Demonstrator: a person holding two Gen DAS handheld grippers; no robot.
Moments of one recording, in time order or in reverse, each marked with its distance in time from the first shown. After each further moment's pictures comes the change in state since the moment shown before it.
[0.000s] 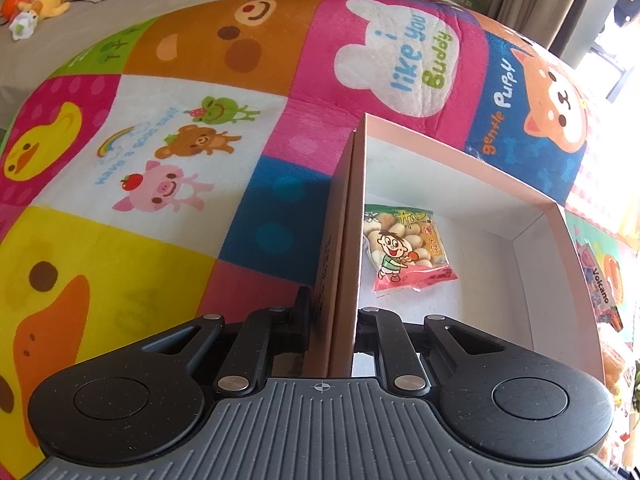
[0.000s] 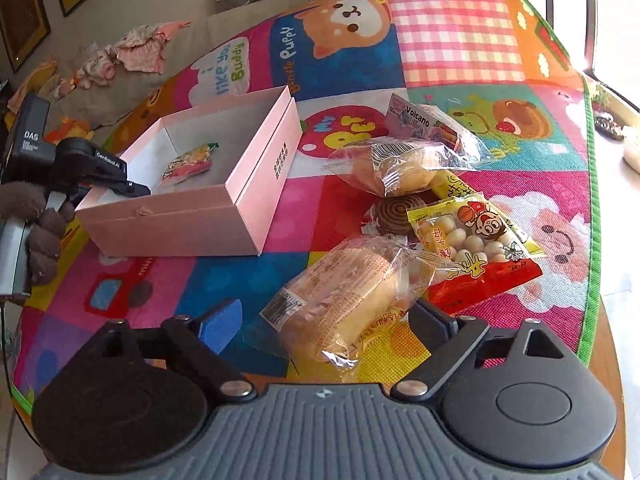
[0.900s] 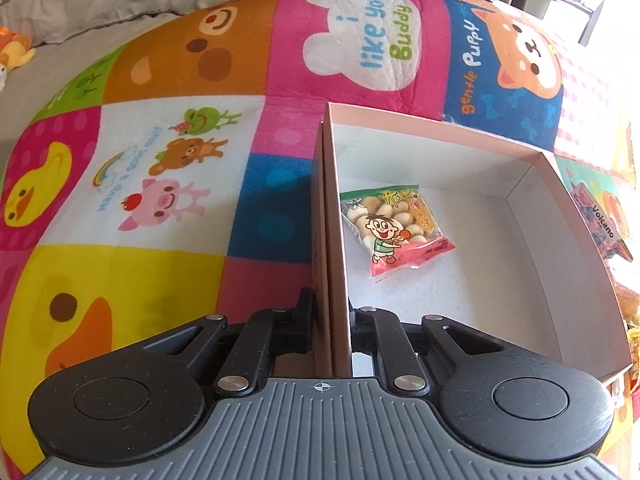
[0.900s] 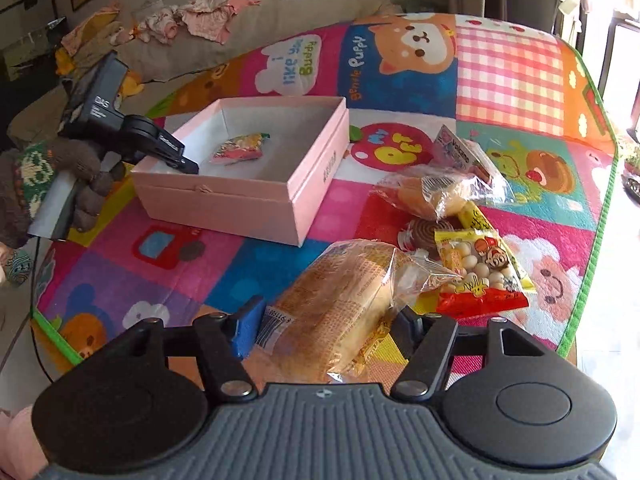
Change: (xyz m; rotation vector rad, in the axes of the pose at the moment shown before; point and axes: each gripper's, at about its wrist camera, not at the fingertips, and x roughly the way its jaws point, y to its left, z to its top) left arm -0.007 -0.001 -0.009 0.168 0.018 0.011; right arm -0.064 0.031 0.001 -0.277 -0.020 0.098
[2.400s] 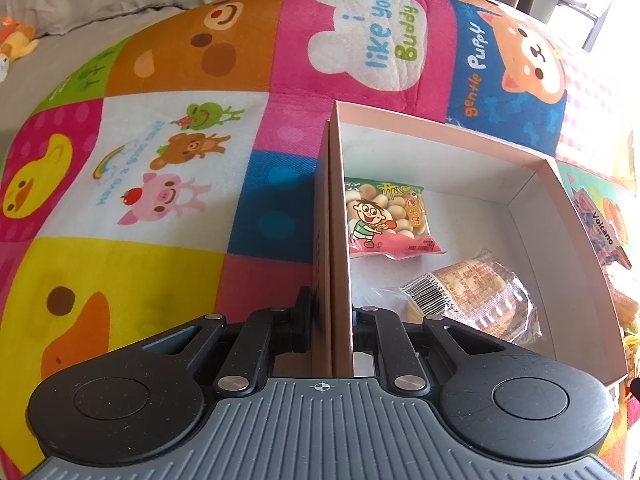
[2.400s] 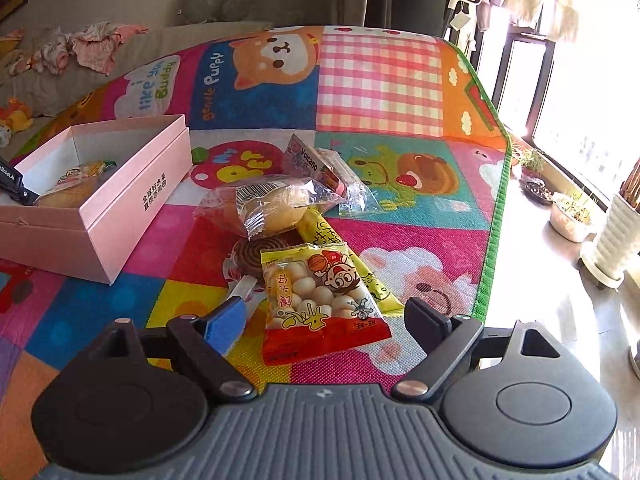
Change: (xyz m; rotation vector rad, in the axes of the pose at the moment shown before) left arm 0.001 0.001 0.000 -0.023 0.007 -0.004; right arm 0.055 -0.079 -0.022 0.096 -0.082 -0.360
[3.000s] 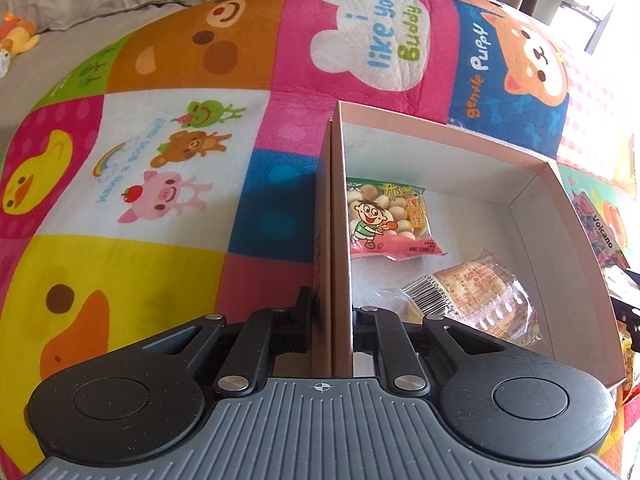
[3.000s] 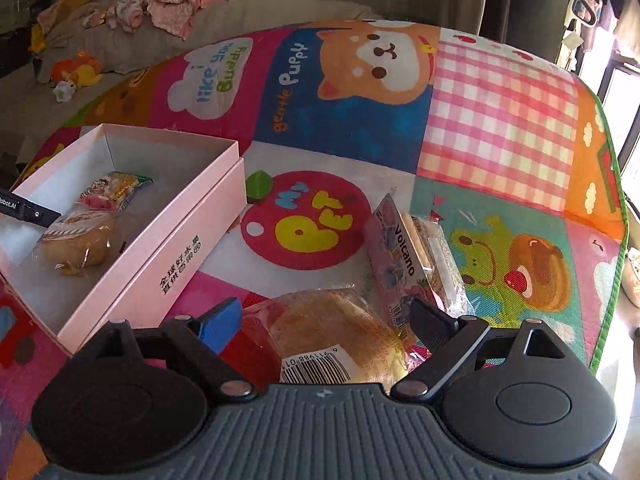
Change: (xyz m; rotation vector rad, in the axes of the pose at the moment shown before) left arm 0.001 0.002 0.001 -0.013 0.004 -0.004; right arm 0.089 0.029 0.089 -0.190 0.096 0.222
